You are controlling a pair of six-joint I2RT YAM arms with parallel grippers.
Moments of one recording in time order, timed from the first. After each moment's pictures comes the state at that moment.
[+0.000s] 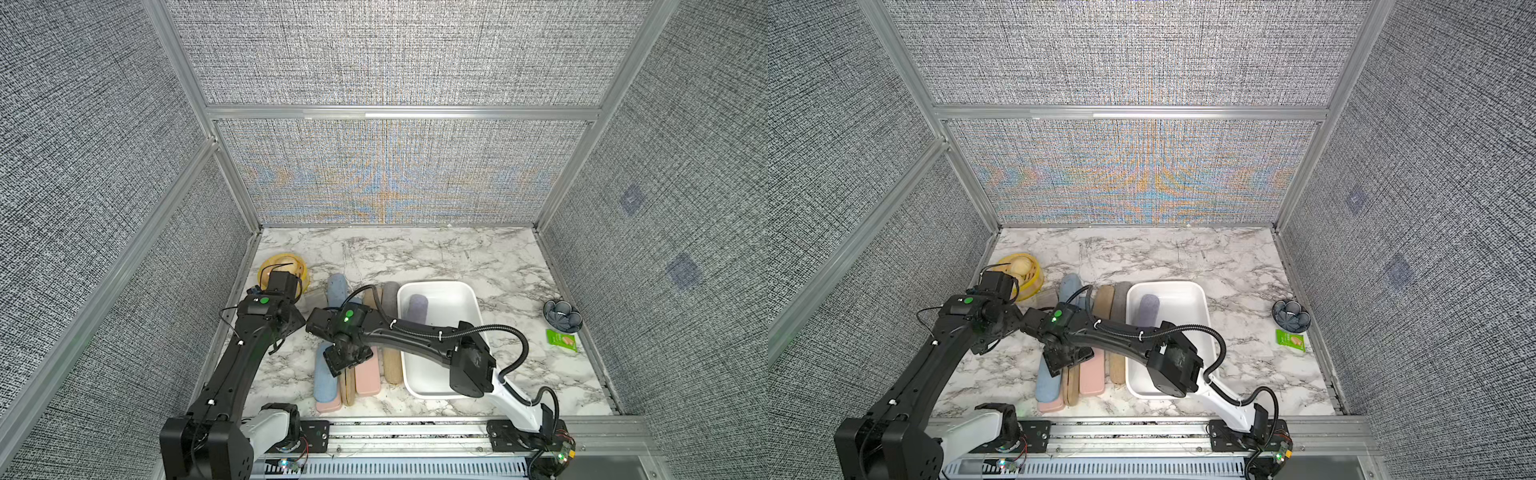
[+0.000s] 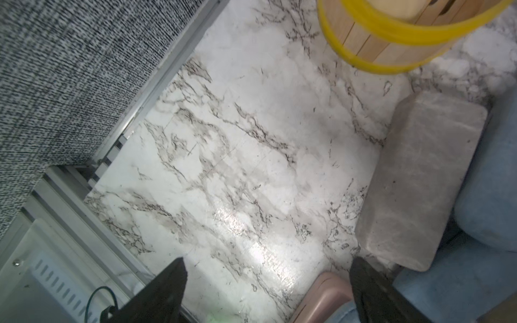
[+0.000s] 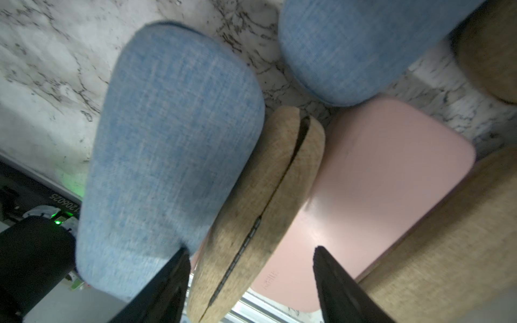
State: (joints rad) left arm -0.11 1.13 0.94 -1.12 -0.32 -0.73; right arm 1.23 2.38 2.24 -1.29 -0.04 0.67
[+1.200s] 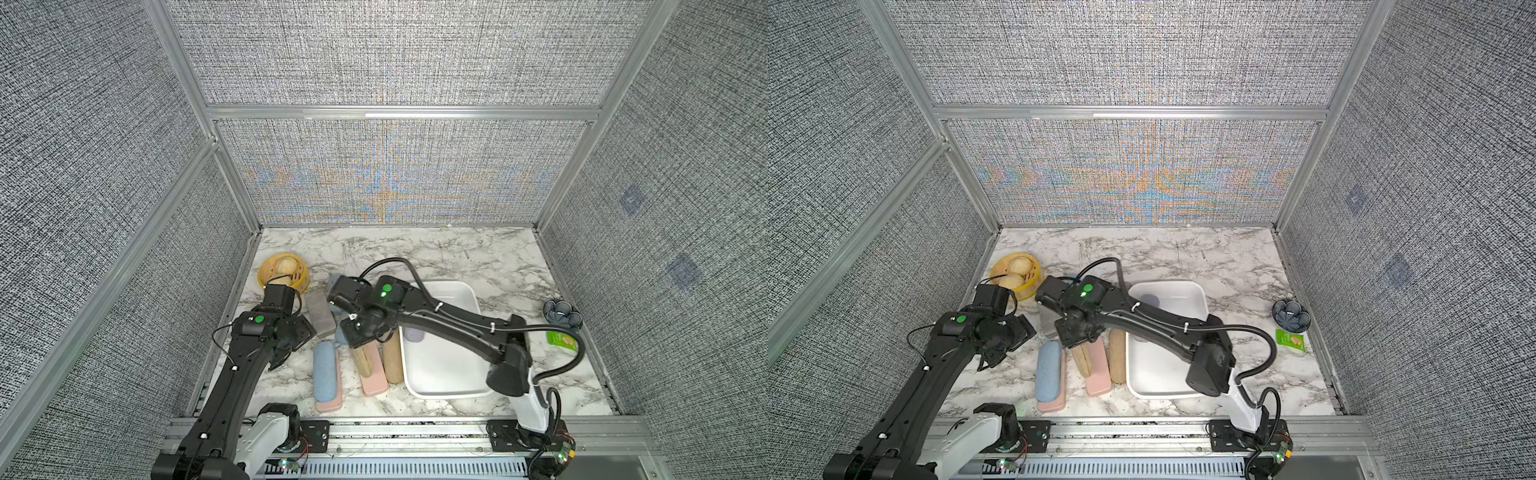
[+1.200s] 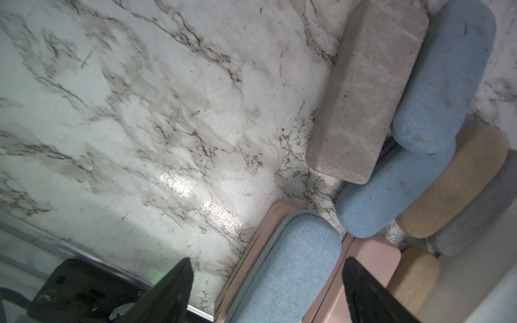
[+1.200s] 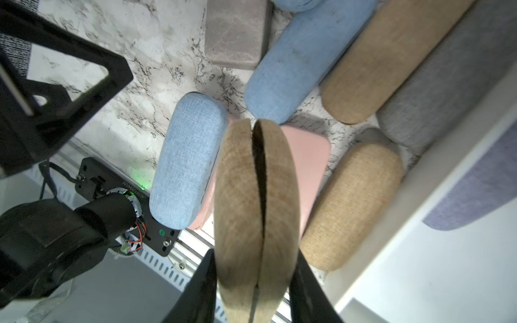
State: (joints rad) left arm -0.14 0.99 0.86 -1.14 0.01 -0.80; right arm 1.12 2.01 2.05 -1.25 0.02 0.62
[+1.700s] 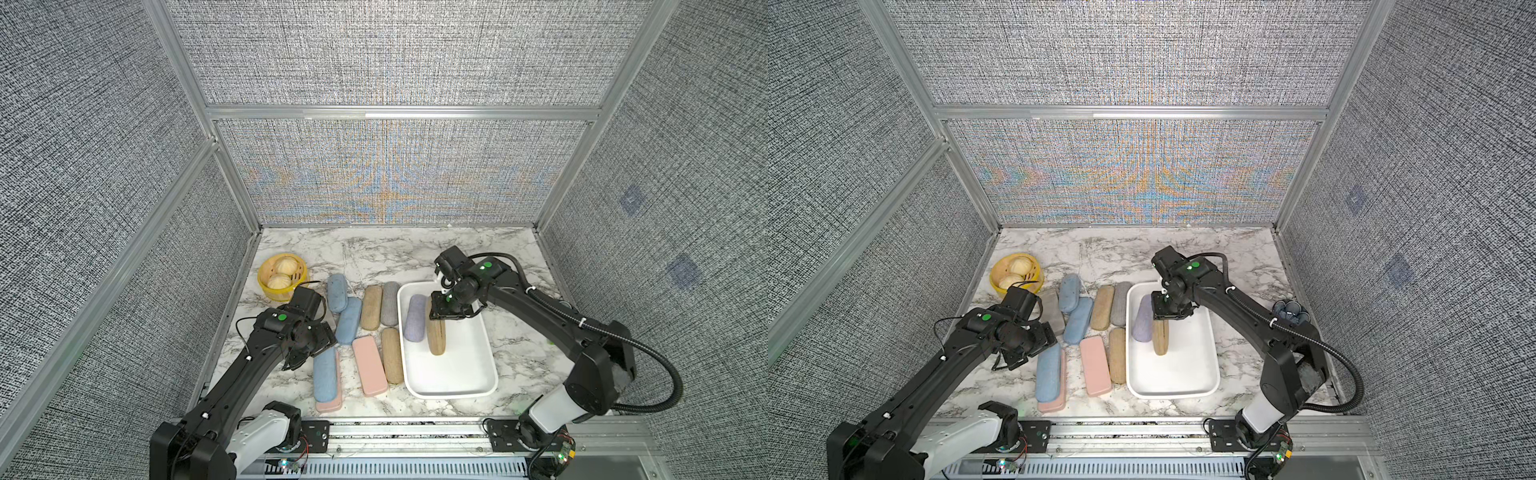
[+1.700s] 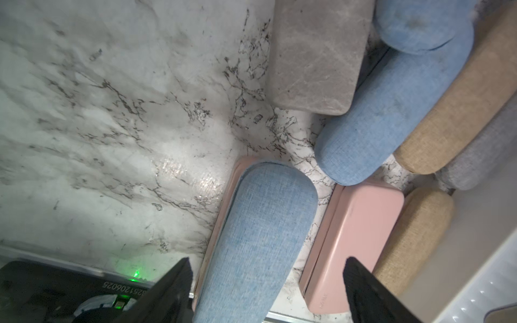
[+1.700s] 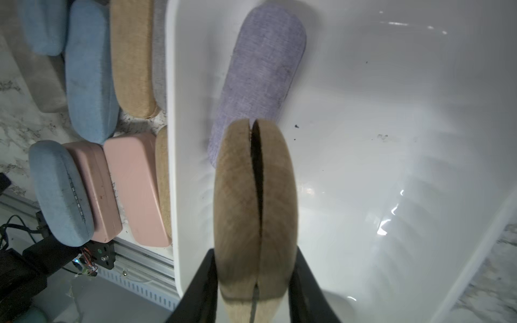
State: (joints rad) left arm -0.36 1.08 0.83 -1.10 0.05 -0.87; right arm 0.57 1.61 1.36 -1.06 -0.19 0.46
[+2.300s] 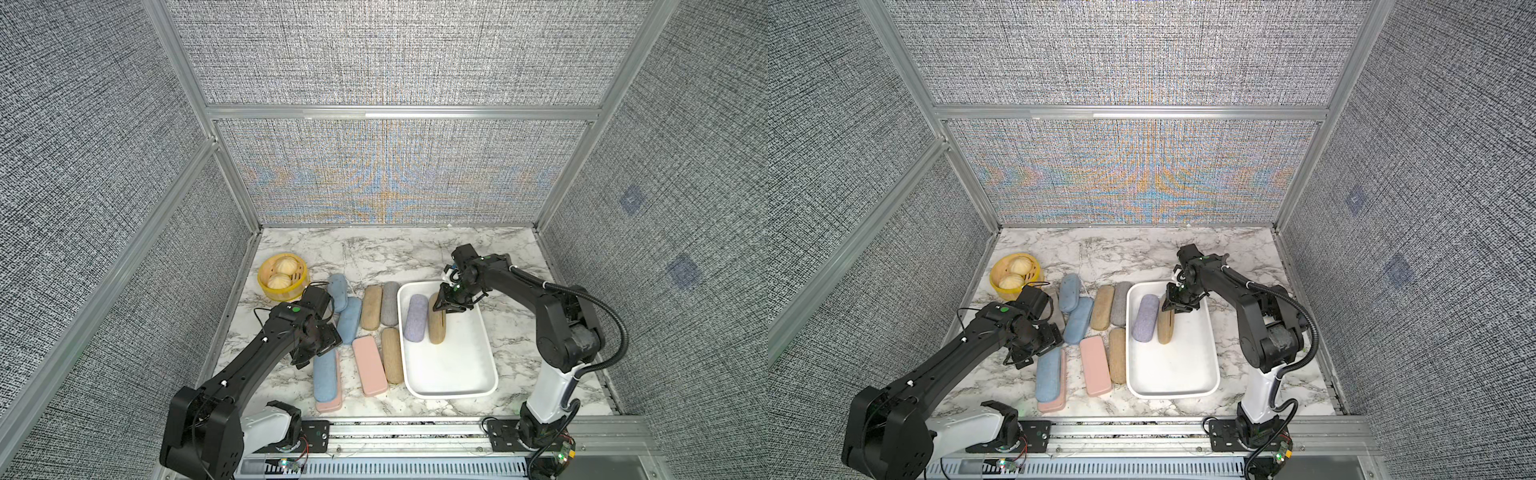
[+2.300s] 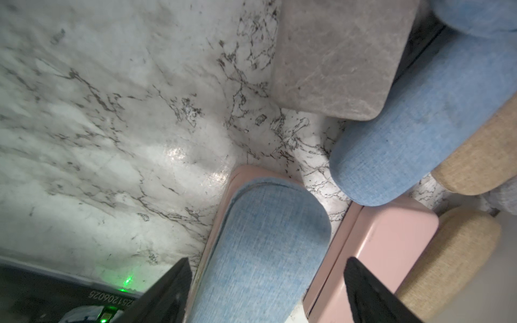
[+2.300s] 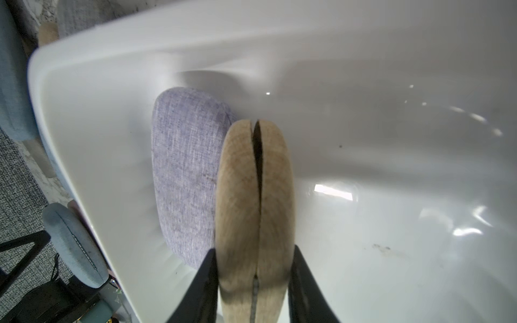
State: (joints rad) left arm -0.38 1.20 0.80 -1.04 0.05 -0.89; right arm 0.35 1.88 1.34 -0.84 -0.44 0.37
